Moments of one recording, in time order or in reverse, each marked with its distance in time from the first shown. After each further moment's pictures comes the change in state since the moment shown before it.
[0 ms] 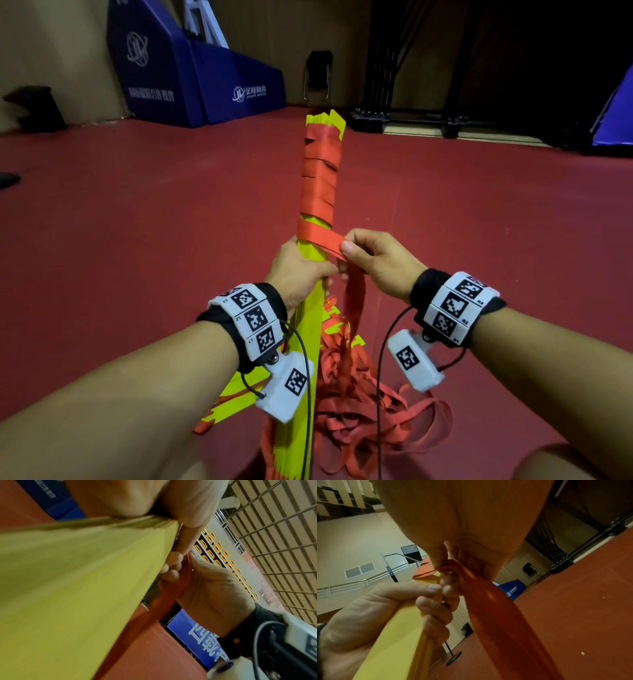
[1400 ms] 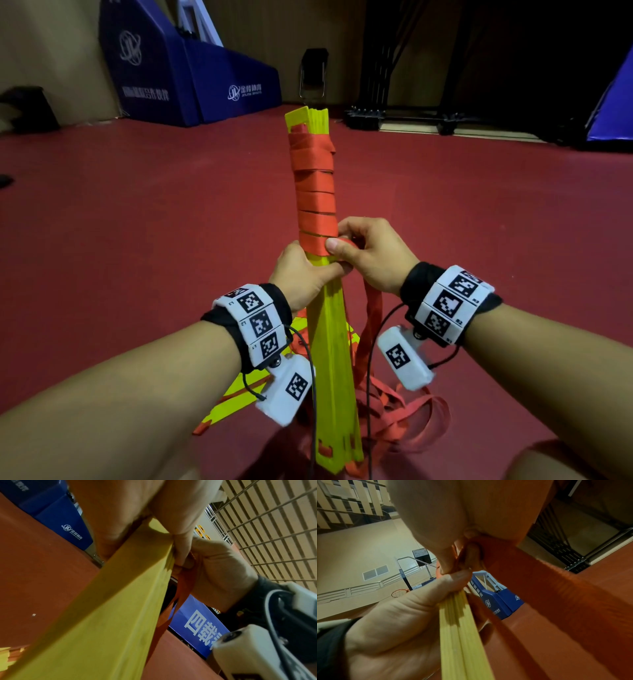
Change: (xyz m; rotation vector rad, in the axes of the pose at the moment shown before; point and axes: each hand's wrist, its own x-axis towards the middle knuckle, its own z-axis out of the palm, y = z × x) left_hand -0.002 -0.006 0.010 0.196 0.011 0.110; right_hand 0.010 -0.001 -0.001 -0.107 0.169 -0.077
